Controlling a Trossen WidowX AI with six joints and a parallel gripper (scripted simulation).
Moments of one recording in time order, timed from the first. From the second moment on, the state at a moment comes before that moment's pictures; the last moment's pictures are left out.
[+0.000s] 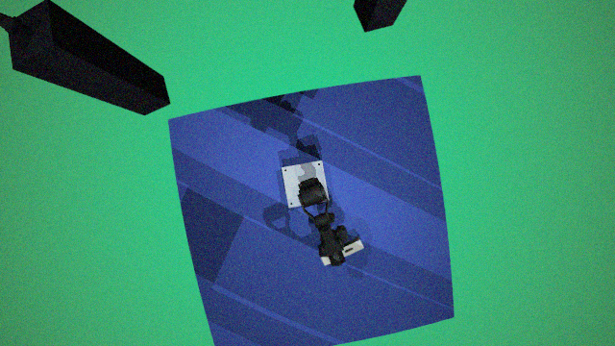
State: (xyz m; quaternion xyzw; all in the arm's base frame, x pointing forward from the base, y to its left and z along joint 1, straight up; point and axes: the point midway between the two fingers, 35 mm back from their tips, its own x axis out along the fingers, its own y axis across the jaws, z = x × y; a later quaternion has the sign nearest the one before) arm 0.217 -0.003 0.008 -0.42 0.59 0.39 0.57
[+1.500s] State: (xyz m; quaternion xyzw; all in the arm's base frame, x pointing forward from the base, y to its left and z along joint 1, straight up) arm 0.216 -0.003 -0.053 -0.42 0.59 0.39 0.56
